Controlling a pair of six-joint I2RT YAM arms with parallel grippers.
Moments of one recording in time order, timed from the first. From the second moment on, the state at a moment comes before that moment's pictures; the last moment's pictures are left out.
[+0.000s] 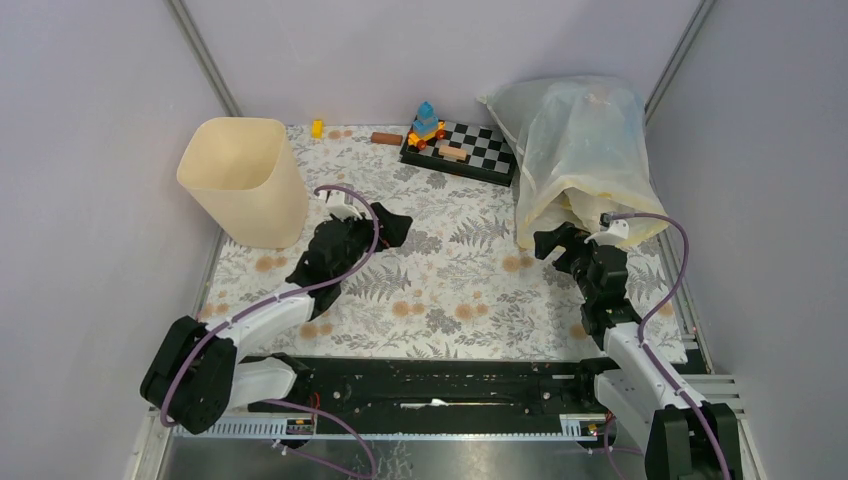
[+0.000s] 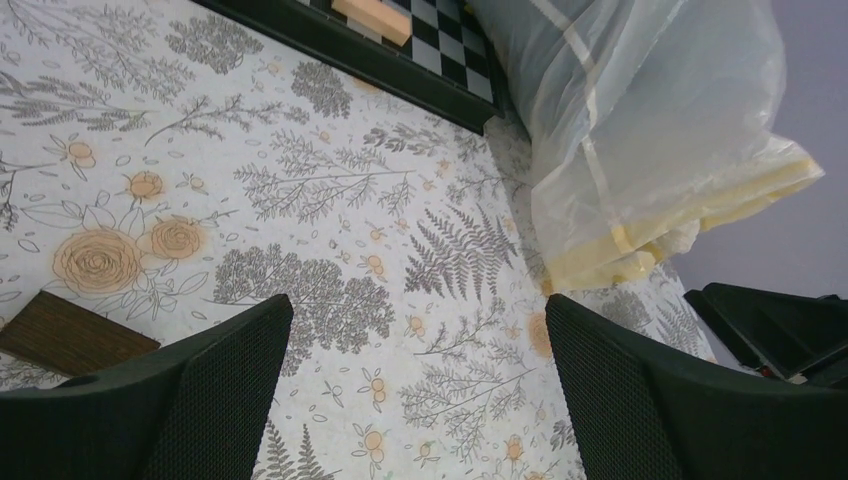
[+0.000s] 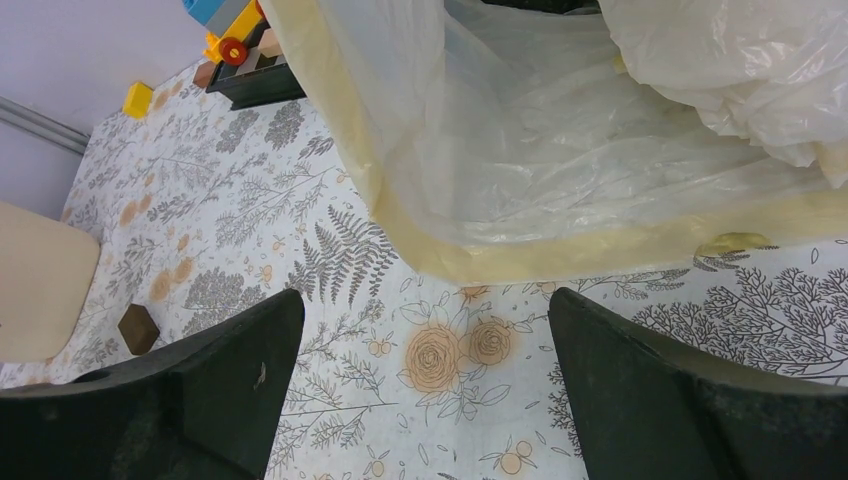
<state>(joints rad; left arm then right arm) -0.52 1.20 0.51 0.52 -0.03 -0.64 0.11 0.84 0.26 0.33 -0.04 0.53</state>
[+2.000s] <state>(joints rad) -0.24 0.96 1.21 -0.63 -0.82 -0.81 0.11 0.86 0.30 0.22 0.13 0.68</state>
